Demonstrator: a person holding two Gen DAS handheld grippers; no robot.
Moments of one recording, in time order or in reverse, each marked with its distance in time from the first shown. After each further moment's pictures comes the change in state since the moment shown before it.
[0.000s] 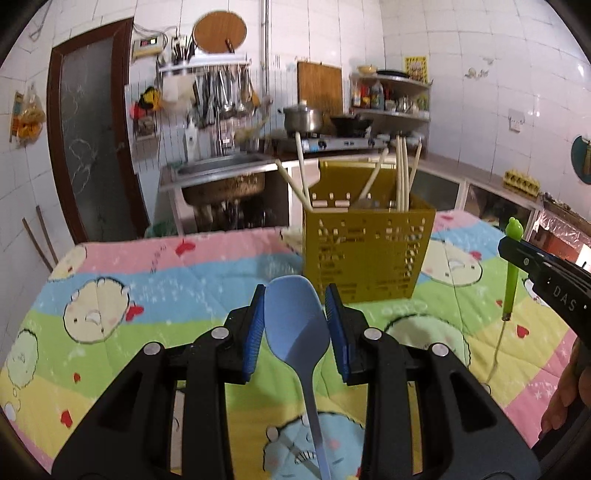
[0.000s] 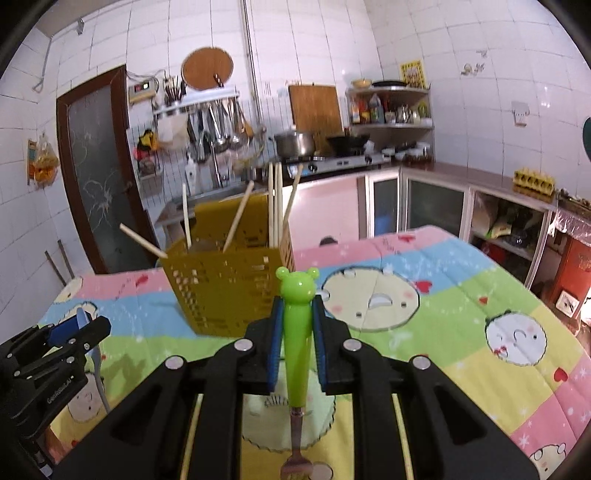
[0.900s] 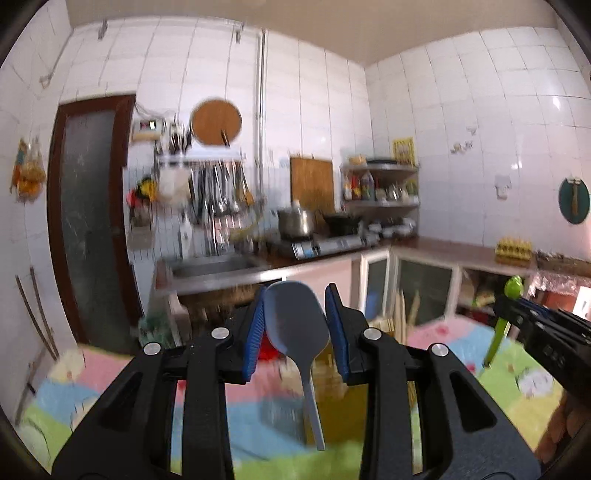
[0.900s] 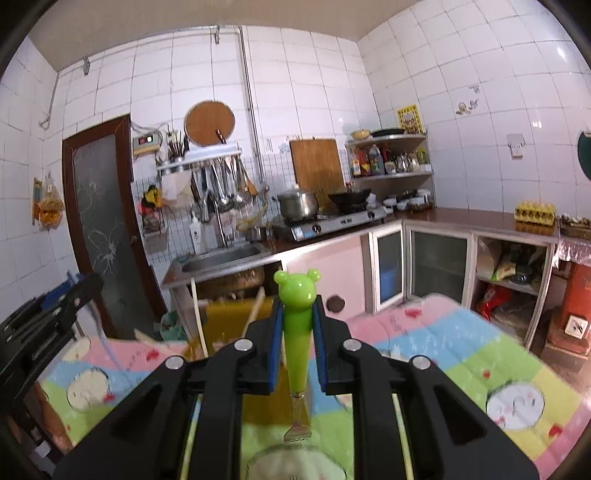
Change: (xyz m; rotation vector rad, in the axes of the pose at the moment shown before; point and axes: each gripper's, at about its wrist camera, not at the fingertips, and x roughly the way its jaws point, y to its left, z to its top) left arm -0.018 0.006 0.124 0.015 -0.377 -0.022; right arm -0.012 0.012 0.097 0.029 -0.210 0.032
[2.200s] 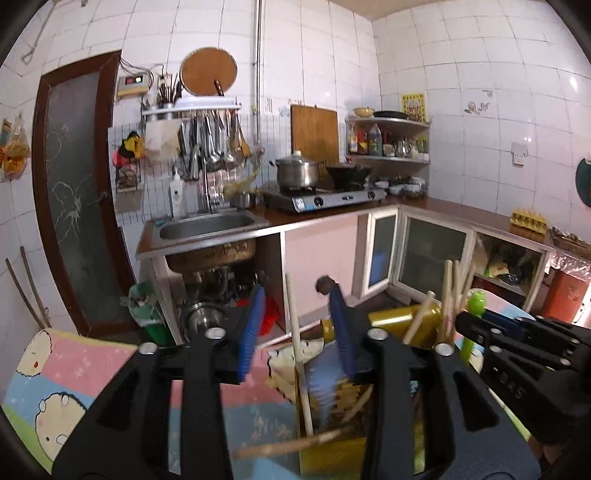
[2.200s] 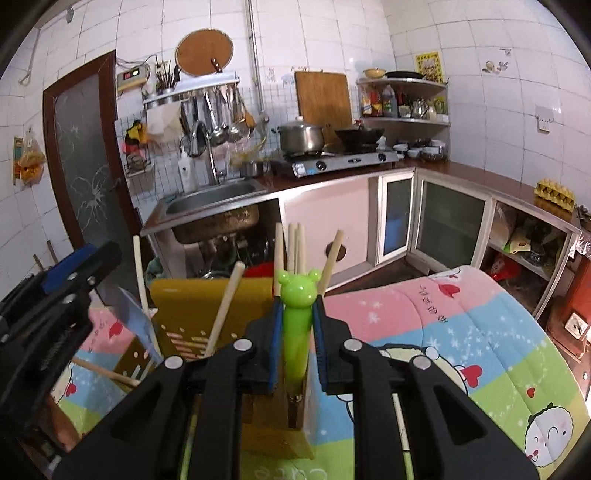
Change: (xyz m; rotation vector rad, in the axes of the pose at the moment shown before) left arm 0.116 0.004 -0.042 -0.006 0.217 -0.007; right arm 0.147 0.009 -0.039 -0.053 0.312 -0.017
